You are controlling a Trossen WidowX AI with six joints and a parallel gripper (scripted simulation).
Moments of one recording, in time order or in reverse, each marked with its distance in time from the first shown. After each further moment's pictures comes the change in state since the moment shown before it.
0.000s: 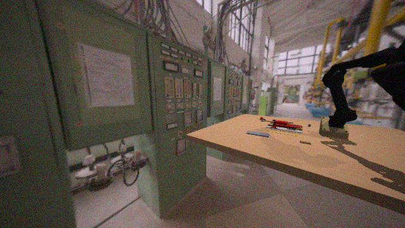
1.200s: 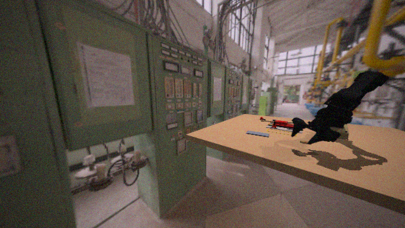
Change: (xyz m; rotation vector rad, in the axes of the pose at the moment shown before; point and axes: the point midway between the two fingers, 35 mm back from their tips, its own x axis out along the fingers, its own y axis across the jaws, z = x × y) arm 0.135 0.039 -0.260 0.192 0.890 0.229
